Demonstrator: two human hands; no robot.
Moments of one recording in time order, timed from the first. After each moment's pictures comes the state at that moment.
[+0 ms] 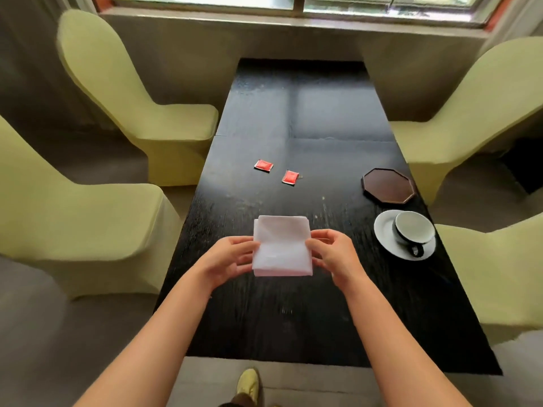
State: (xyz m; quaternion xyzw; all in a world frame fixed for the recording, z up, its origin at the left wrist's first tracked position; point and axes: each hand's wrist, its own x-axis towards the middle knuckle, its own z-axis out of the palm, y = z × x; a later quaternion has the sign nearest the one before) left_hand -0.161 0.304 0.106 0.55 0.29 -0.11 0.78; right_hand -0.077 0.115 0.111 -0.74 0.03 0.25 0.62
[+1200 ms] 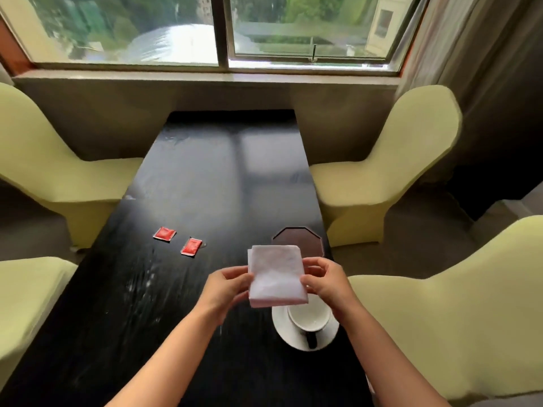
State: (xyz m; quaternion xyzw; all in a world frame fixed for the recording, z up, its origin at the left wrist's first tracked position) left_hand 0.097 0.087 0.123 0.61 0.28 -0.01 0.74; right_hand 0.172 -0.099 0.126 -0.75 -0.02 0.23 0.62
